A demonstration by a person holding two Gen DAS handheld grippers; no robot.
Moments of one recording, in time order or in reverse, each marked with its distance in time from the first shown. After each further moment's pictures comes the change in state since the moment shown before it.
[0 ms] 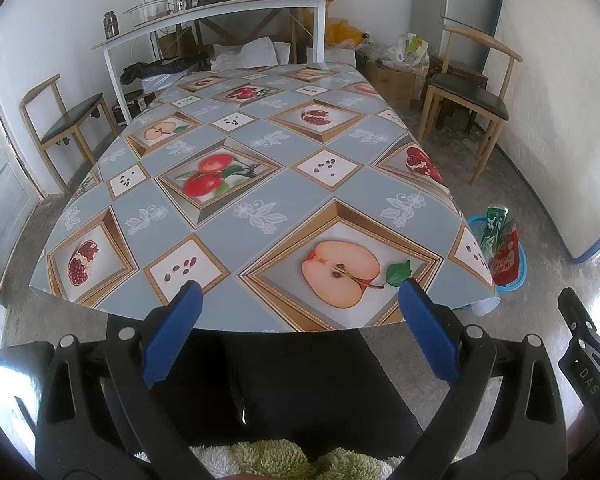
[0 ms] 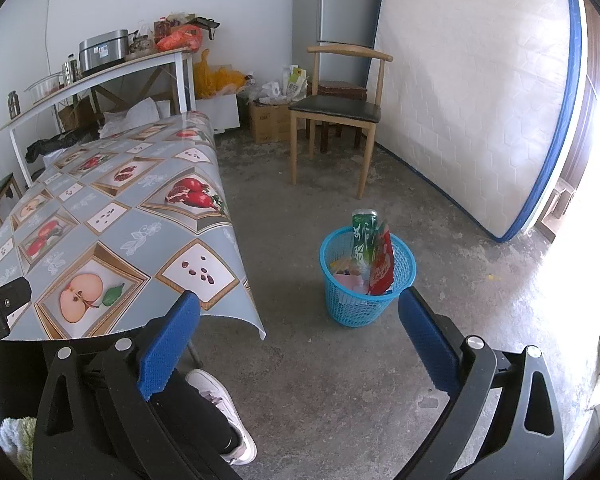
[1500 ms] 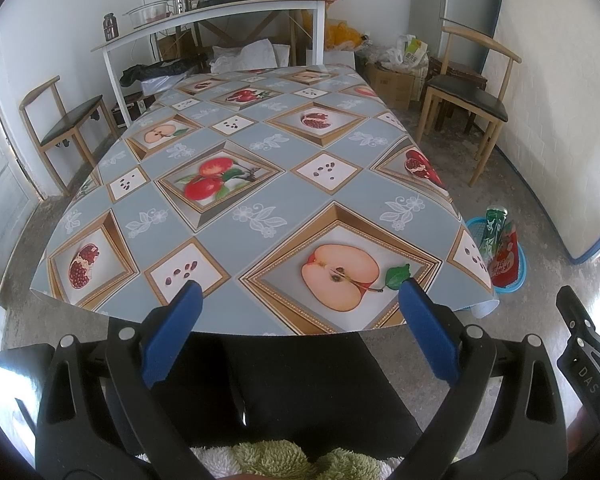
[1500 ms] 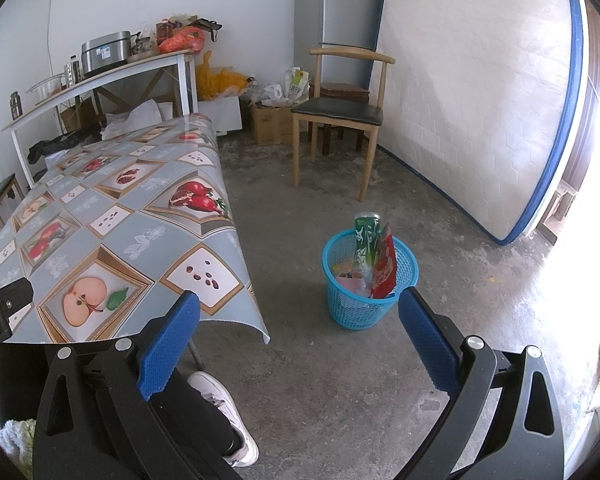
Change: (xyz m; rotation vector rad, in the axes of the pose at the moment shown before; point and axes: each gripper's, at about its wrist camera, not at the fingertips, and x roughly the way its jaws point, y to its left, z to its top) left arm 0.000 -0.001 0.000 0.000 0.001 0.001; right arm -0.003 0.002 0.001 -0.001 -0.007 0.003
